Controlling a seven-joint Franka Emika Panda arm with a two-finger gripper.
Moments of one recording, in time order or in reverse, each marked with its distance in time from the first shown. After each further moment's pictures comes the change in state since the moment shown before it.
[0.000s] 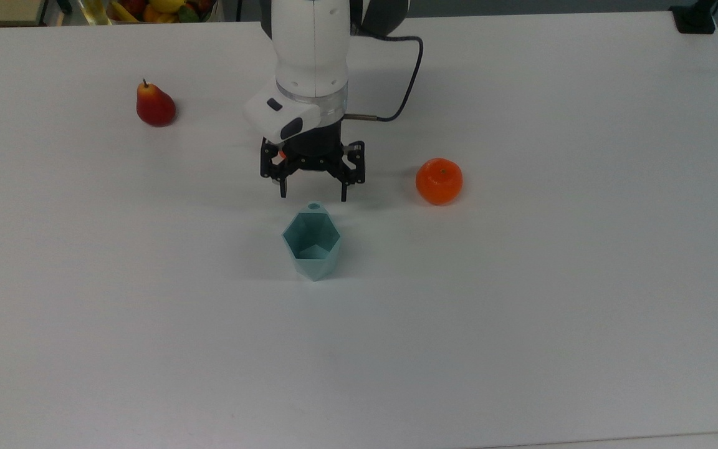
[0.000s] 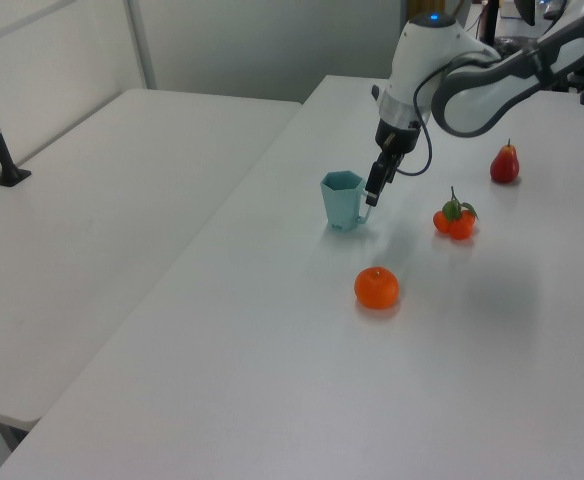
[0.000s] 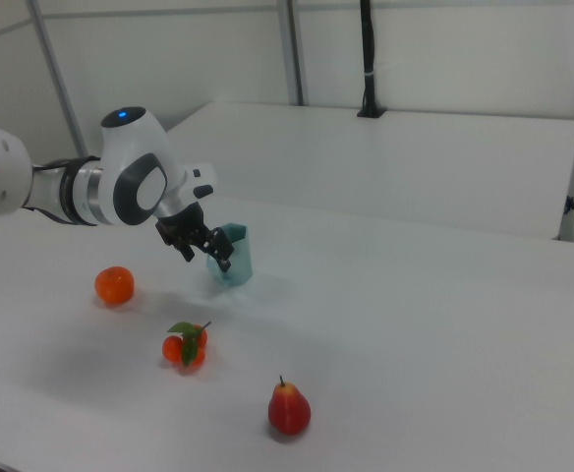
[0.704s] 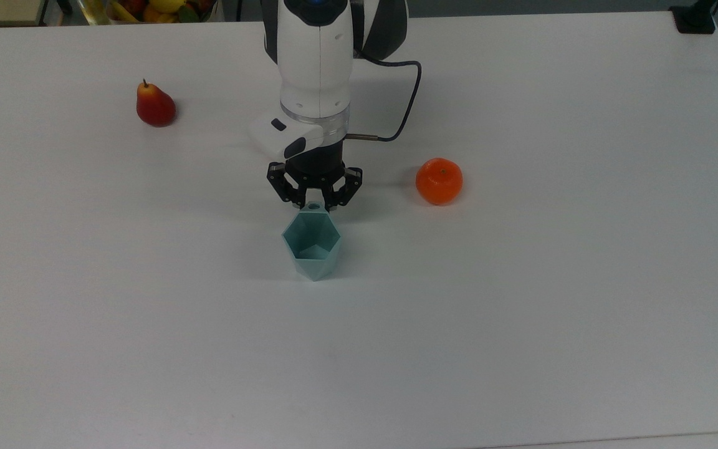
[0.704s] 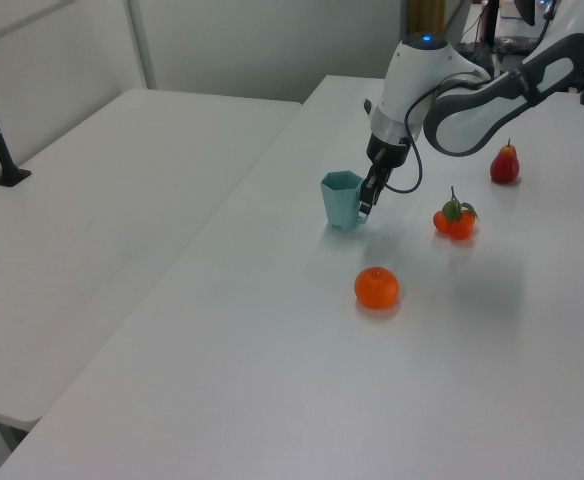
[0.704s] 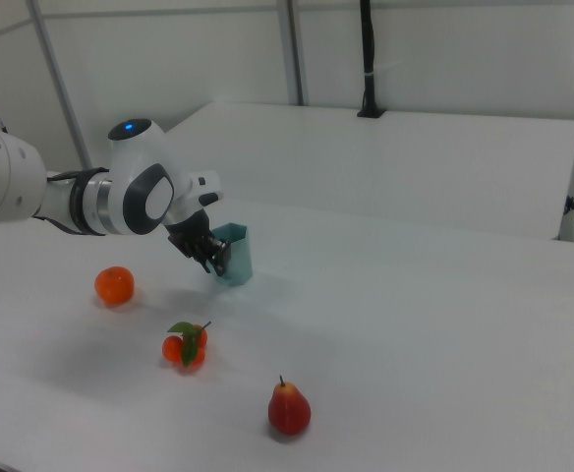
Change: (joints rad) arm 0.000 0.060 0.000 0.022 -0.023 0.058 0.023
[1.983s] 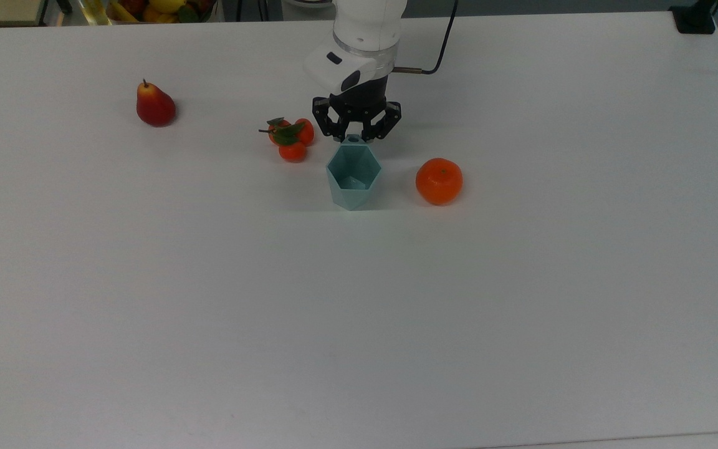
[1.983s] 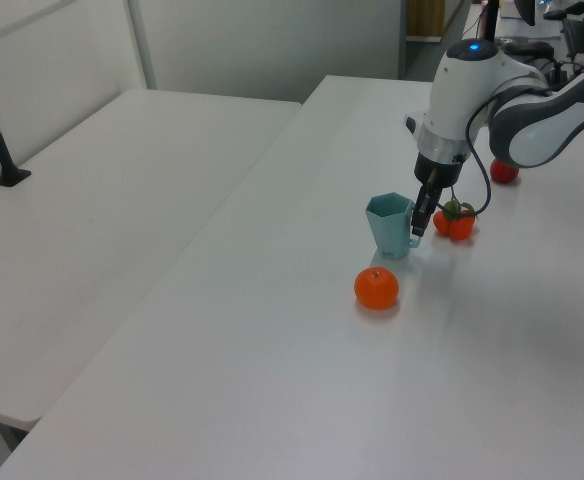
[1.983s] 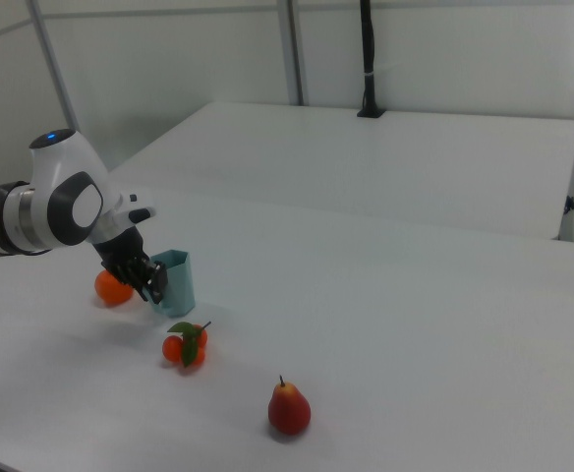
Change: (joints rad) arm 0.119 -0.262 0.004 -0.314 -0.059 -0.066 0.113
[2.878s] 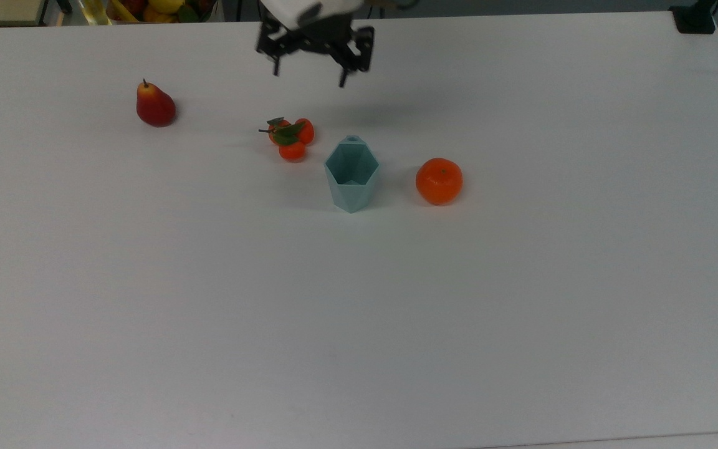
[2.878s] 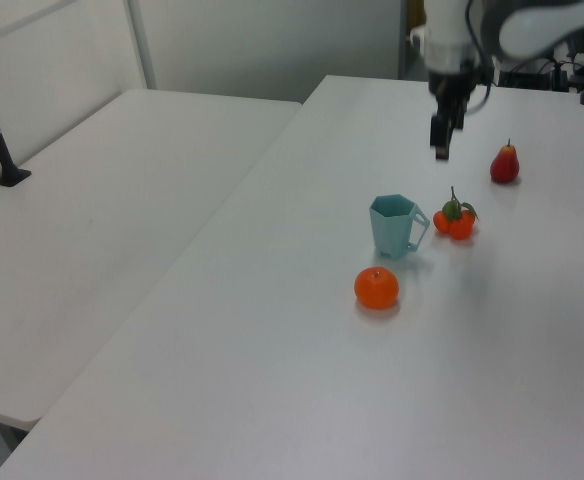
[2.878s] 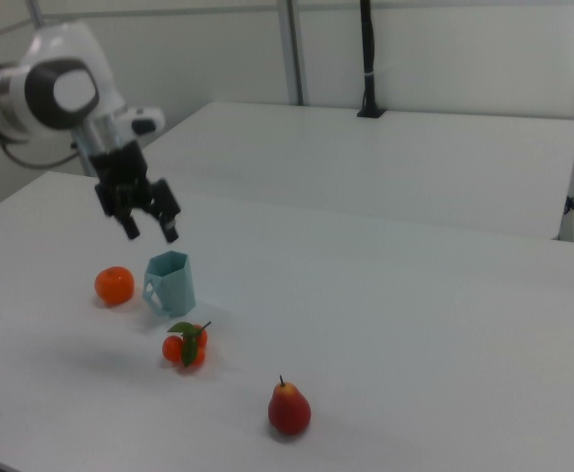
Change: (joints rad) arm -0.071 -0.085 -0.004 0.345 -0.005 -0.625 -0.101
